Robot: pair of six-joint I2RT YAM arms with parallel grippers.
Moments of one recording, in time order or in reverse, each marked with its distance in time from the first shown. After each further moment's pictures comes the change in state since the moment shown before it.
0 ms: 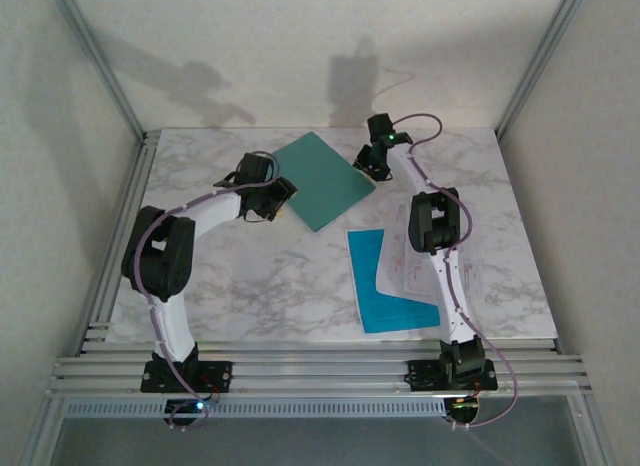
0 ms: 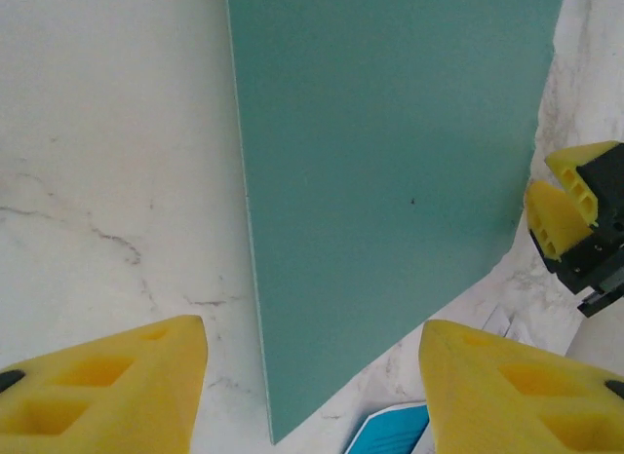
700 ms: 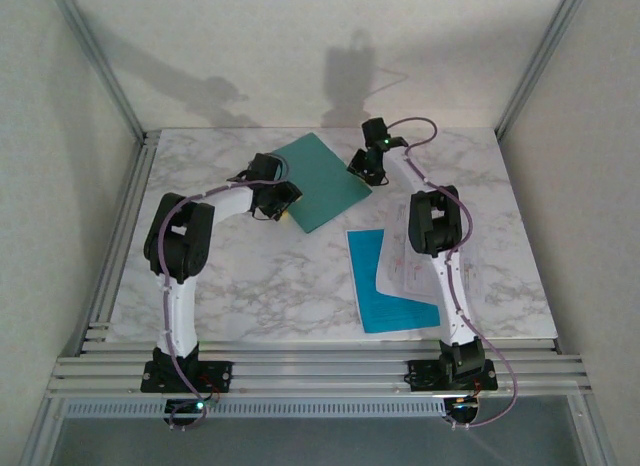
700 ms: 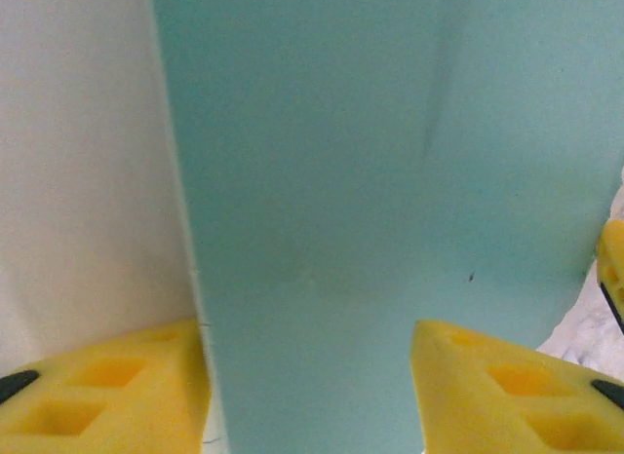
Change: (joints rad) left arm 0.000 0.187 0.137 -0.029 0.000 0.060; right arm 0.042 -0.101 -0.197 0.086 -0.033 0.007
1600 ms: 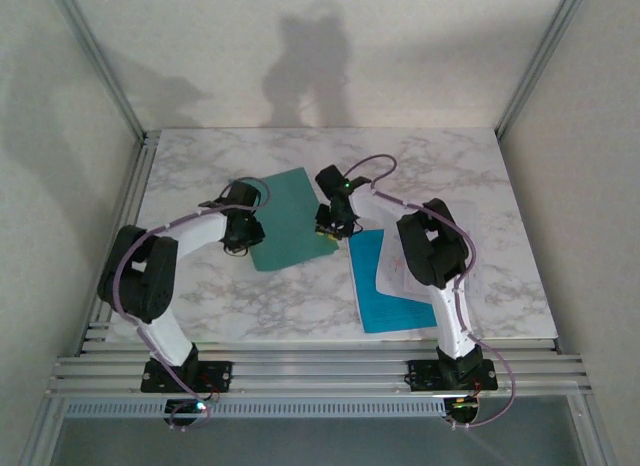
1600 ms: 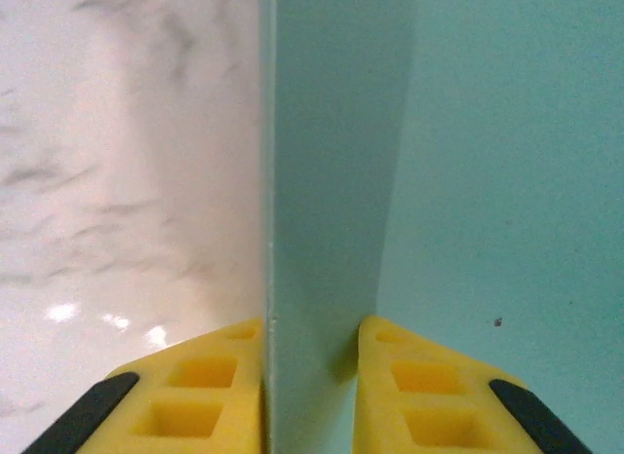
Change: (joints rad) left arm 0.016 -0.399 -0.417 -0.247 -0.290 0.333; right arm 0.327 -0.401 -0.666 0.058 -0.041 0.102
